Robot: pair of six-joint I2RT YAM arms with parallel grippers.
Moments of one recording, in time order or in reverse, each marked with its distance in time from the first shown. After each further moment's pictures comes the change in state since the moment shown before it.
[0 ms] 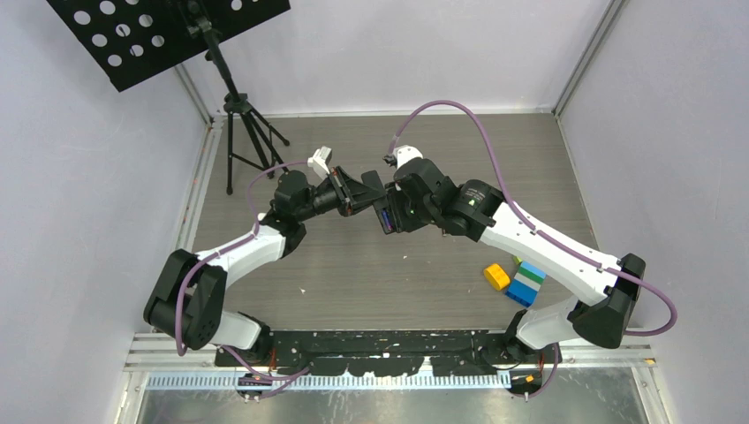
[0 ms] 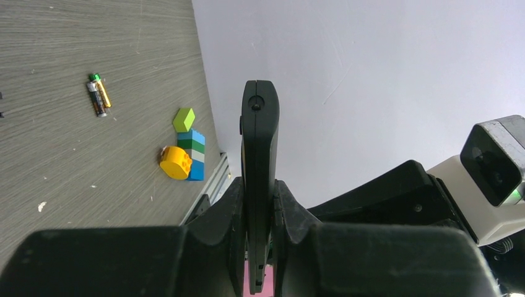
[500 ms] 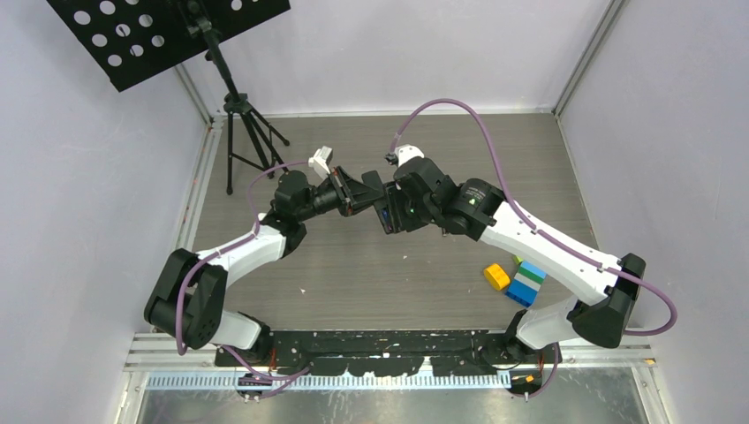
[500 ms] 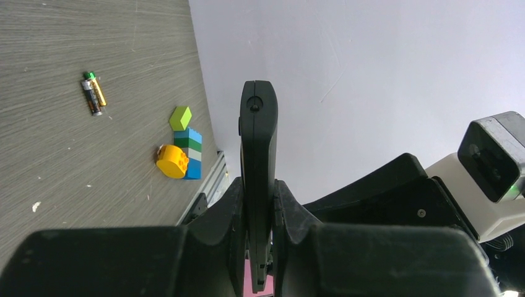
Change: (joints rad) left arm 0.000 0.006 0.000 0.005 0.007 -0.004; right arm -0.001 0.006 0.018 -0.025 0.007 0.031
